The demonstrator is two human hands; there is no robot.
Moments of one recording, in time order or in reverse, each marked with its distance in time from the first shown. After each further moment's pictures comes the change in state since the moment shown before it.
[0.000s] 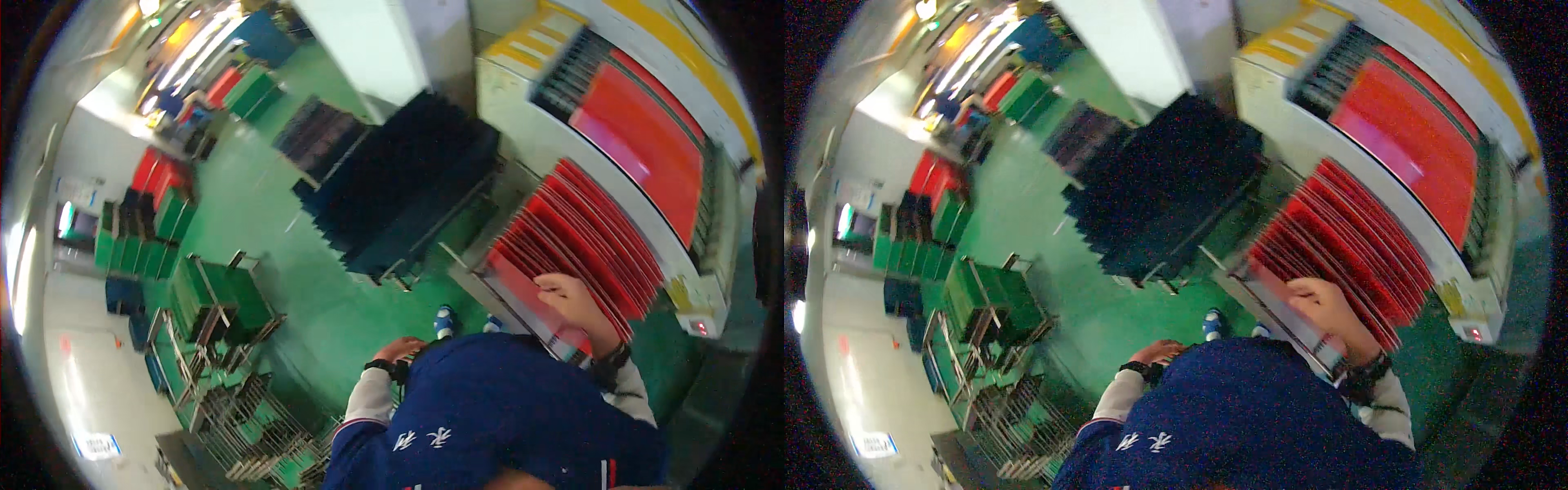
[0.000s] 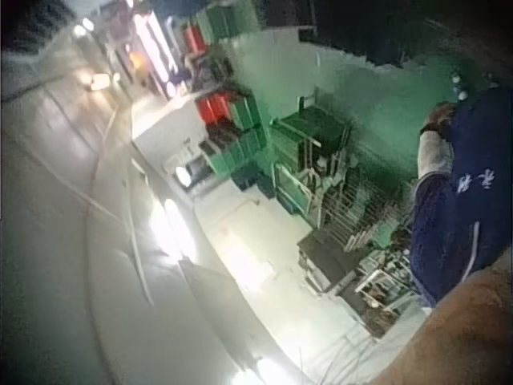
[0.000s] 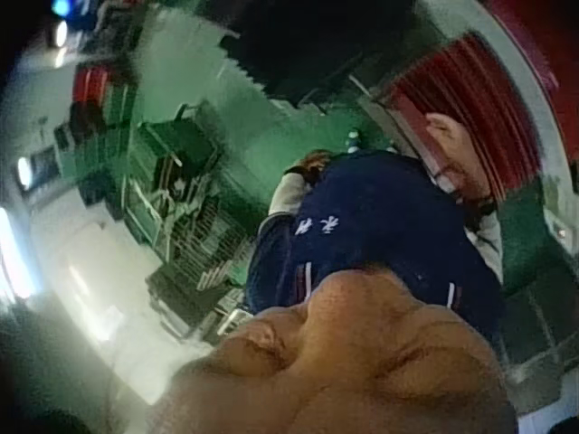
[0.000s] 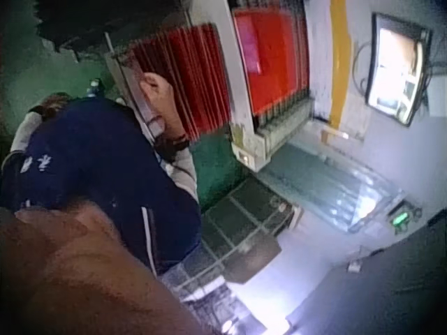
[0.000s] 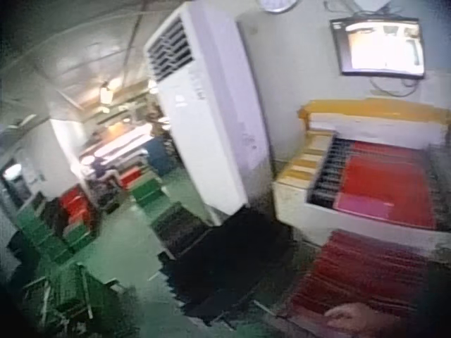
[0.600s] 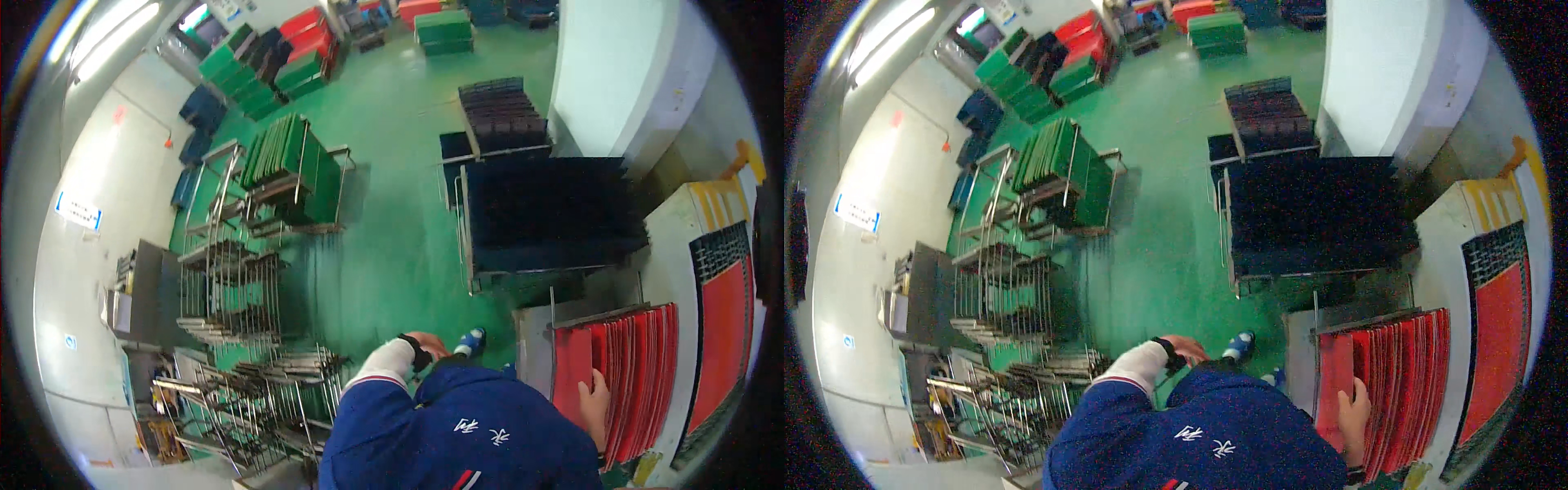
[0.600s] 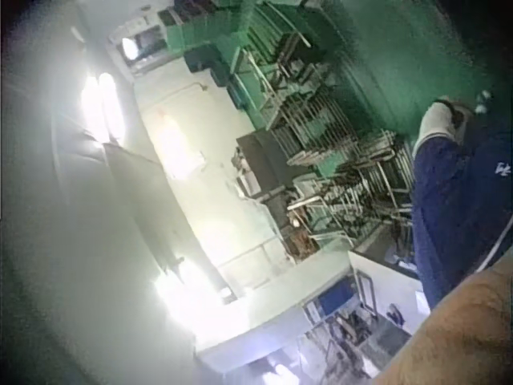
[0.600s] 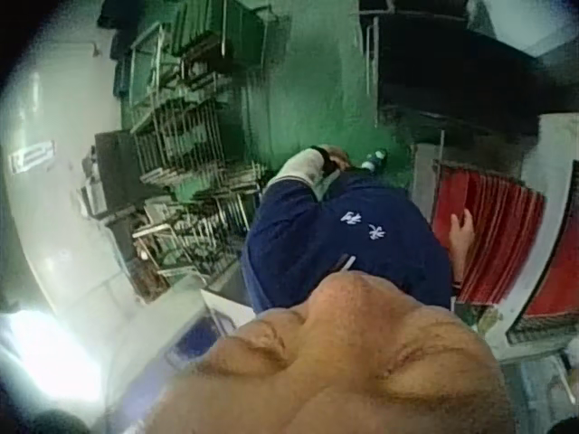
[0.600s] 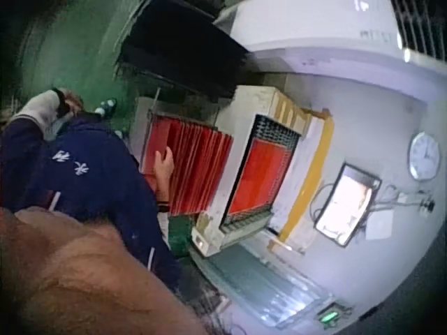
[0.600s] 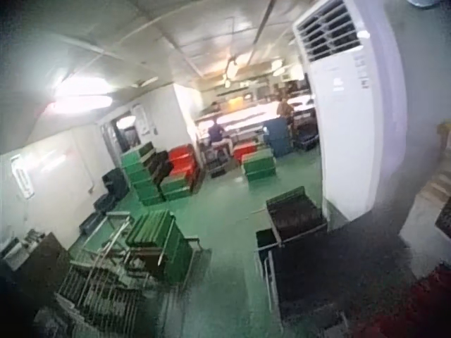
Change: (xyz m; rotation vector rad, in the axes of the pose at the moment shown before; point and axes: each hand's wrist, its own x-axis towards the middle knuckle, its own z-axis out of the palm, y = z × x) left_hand -0.008 -0.079 -0.044 0.140 -0.096 0.037; right_hand 0.016 0.049 0.060 -0.514 0.062 0.003
